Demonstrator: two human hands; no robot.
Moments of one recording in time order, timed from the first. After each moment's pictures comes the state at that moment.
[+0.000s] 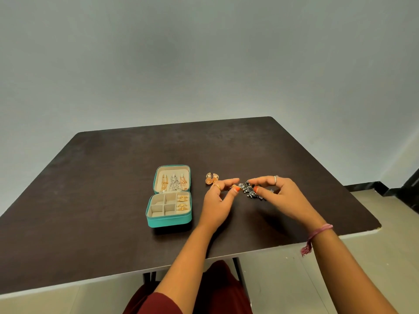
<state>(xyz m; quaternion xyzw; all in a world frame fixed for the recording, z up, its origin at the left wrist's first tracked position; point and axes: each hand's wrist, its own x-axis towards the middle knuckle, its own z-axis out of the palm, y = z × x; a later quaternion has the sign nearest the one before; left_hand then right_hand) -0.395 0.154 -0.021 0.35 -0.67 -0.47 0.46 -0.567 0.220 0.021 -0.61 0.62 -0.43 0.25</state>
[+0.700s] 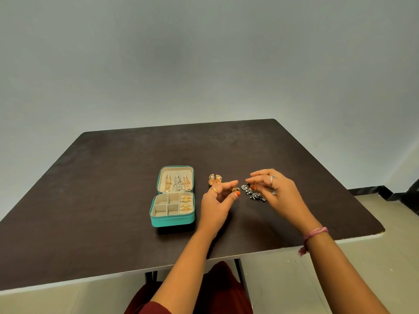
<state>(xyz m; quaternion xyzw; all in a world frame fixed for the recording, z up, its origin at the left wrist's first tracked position) -0.386 0.164 -0.014 0.35 -0.59 -0.54 0.49 -0.555 0.211 0.021 -0.69 0.59 -0.41 0.04</state>
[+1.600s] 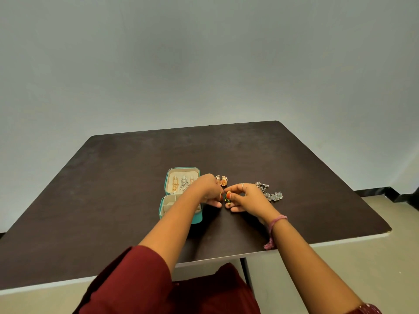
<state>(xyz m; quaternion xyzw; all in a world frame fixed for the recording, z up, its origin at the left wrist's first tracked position) -0.364 0.107 0.049 0.55 -0.69 -0.46 0.03 -0.490 0.171 0.001 -0.47 0.62 -0.43 0.46</state>
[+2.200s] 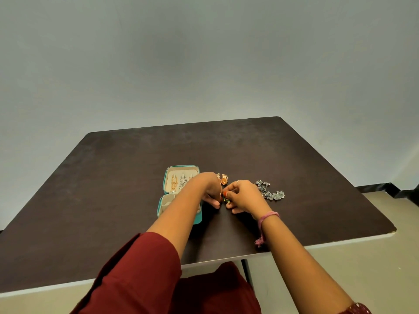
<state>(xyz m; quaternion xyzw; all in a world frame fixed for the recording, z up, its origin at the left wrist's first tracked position) -0.372 0.090 0.048 0.57 -0.72 -0.39 -0.06 -0.483 0.145 -0.006 -0.49 0.72 -0.32 0.37</state>
